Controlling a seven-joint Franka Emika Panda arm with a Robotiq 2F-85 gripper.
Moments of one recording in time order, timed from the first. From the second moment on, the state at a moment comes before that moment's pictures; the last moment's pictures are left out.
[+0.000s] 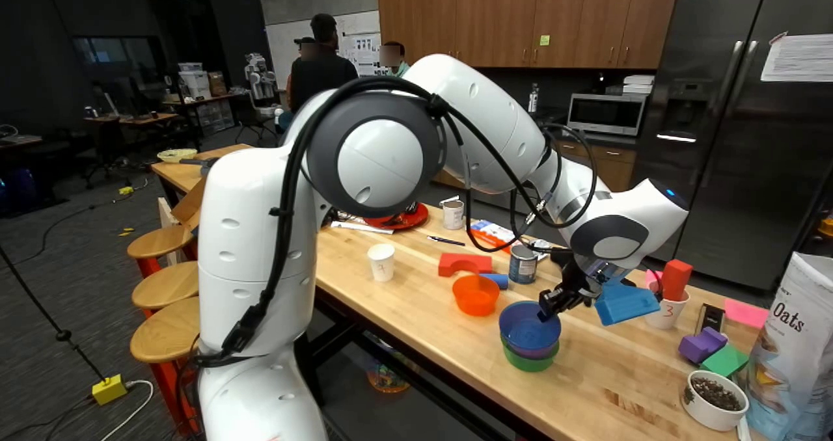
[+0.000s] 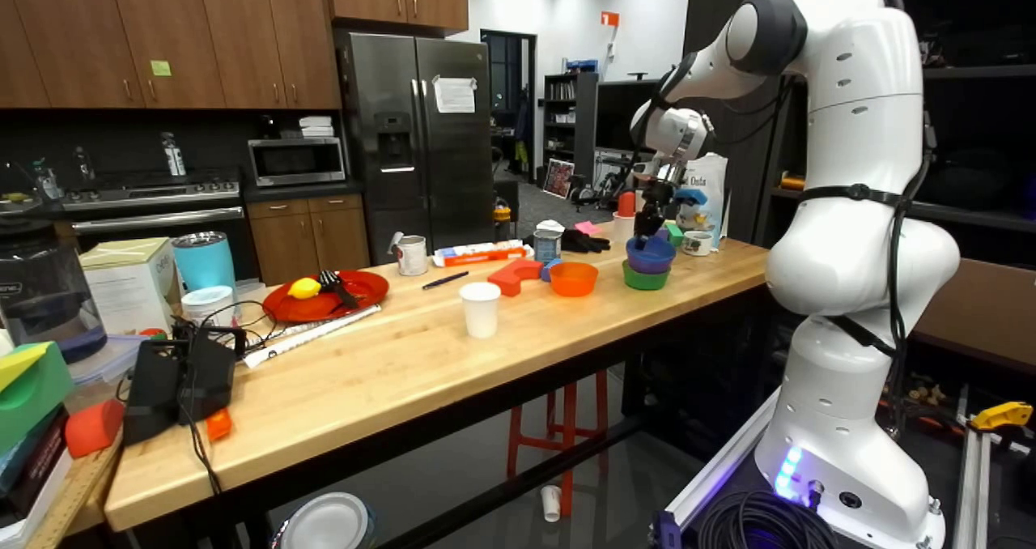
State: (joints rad) arm -0.40 0.23 -0.26 -1.98 0.45 1.95 -1.81
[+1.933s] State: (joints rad) arm -0.40 0.23 -0.26 -1.98 0.44 1.95 -1.75
